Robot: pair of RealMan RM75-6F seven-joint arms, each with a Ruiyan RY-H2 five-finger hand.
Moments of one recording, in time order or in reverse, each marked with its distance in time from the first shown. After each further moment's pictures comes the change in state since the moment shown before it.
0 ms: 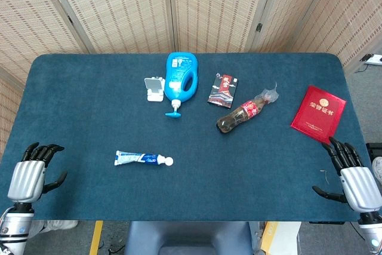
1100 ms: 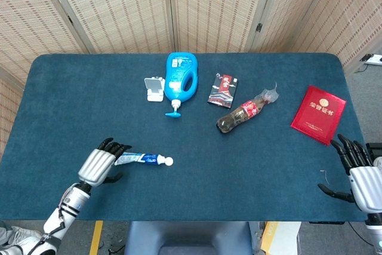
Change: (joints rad) left arm -0.293 -0.202 -0.015 0.112 0.007 -0.399 0.077; right arm -0.014 0.011 0.011 0.022 0.004 0.051 0.044
